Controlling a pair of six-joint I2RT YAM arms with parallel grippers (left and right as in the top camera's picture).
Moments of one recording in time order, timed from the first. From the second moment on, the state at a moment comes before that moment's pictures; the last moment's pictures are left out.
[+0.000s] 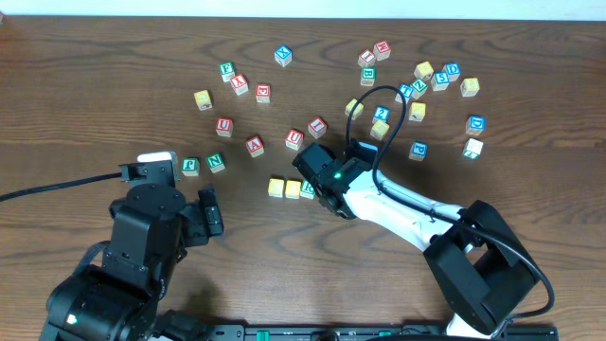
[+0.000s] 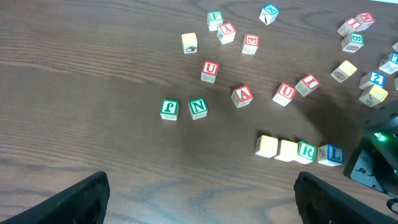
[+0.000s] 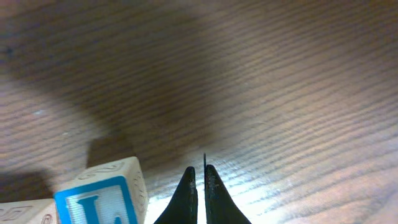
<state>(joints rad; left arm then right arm) -0.41 0.78 1.12 -1.12 -0.32 -0.41 0.75 1.86 1.14 -0.70 0.43 1.06</state>
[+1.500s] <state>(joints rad) -0.41 0.78 1.12 -1.12 -0.32 -0.41 0.76 1.86 1.12 -0.53 0.25 0.76</state>
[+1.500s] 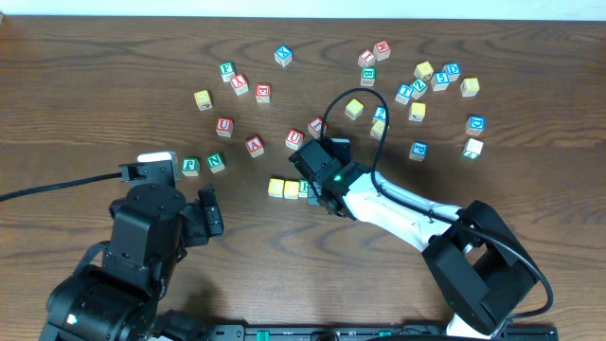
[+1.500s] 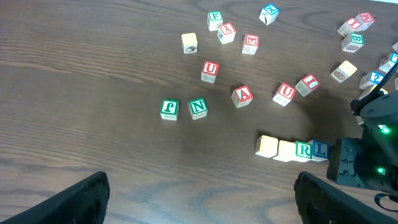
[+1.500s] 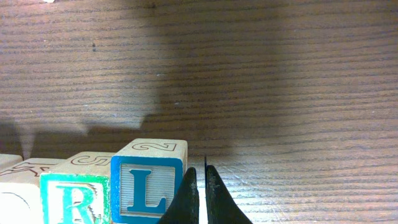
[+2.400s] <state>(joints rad) -0.41 0.78 1.12 -1.12 -0.32 -0.41 0.72 1.86 1.12 -0.35 0.28 0.69</state>
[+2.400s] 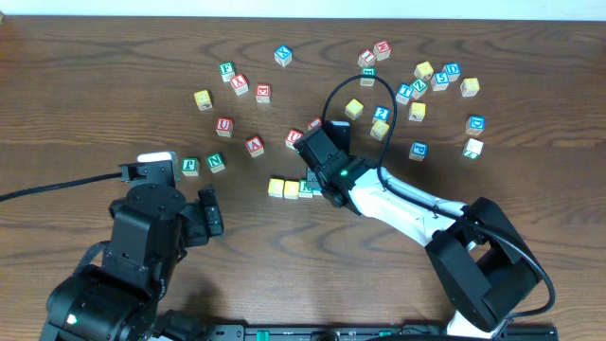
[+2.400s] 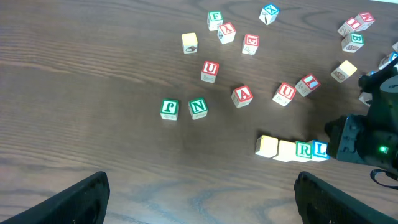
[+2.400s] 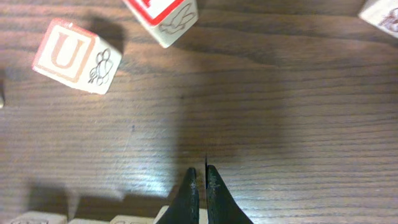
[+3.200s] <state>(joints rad) -0.41 0.78 1.12 -1.12 -0.32 -0.41 0.72 1.86 1.12 -0.43 0.23 0.69</state>
